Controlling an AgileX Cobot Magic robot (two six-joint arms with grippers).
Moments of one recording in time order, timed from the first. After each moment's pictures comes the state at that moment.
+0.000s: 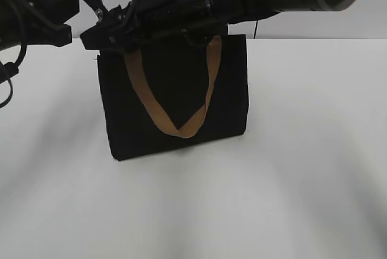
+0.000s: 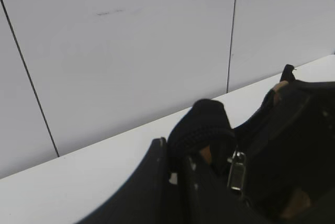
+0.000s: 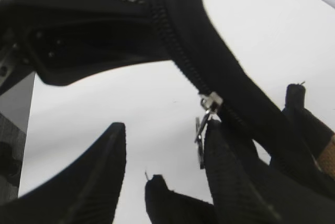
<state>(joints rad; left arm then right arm) -0.26 1.40 -0.67 0.48 -0.54 -0.30 0.55 2.07 -1.55 1.45 0.68 -1.55</state>
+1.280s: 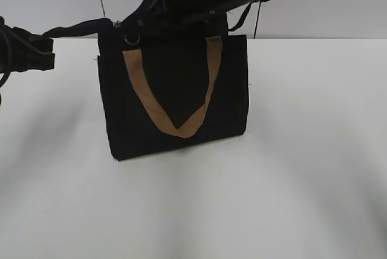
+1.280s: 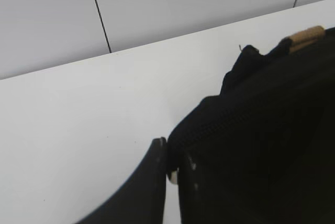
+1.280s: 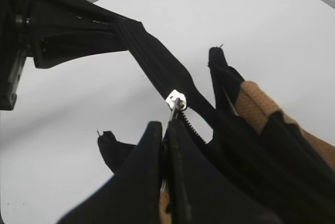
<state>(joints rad) -0.22 1.40 -0.67 0.43 -0.22 -0.30 0.50 2.00 -1.55 1.21 0.66 -1.29</state>
